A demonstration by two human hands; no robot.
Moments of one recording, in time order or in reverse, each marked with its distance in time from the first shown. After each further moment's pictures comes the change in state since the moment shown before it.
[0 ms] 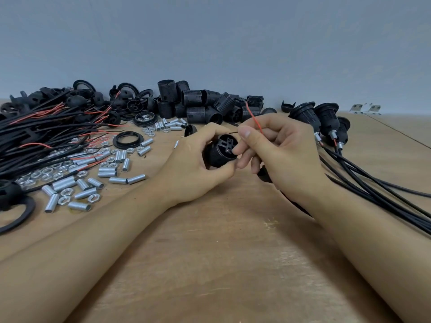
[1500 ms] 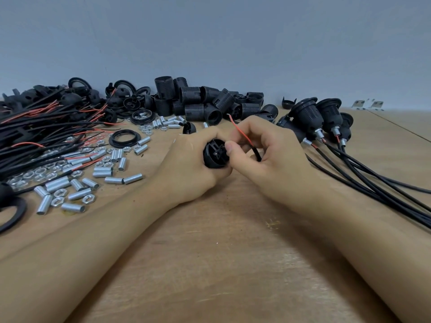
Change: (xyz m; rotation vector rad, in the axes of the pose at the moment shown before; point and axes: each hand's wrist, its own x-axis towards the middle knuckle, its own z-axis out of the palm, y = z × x) left_hand 0.003 -0.005 0.000 0.175 0.016 0.007; right_hand -0.004 0.007 0.003 -0.392 -0.144 -0.212
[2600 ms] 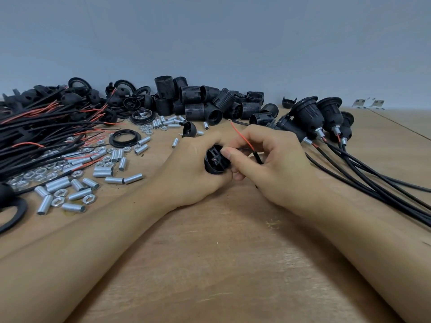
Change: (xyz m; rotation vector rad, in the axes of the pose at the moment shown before) left_hand -0.003 0.002 -0.001 0.017 -0.069 0.043; right_hand -0.004 0.003 0.001 0.073 -0.018 0.053
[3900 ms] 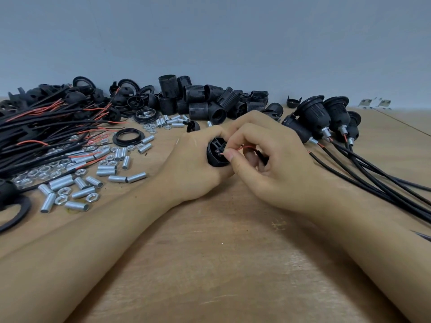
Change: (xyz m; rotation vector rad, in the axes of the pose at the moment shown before) left_hand 0.004 0.004 -0.002 -0.004 0.040 -0.052; right_hand 0.005 -0.006 0.000 -0.297 -0.052 -0.297
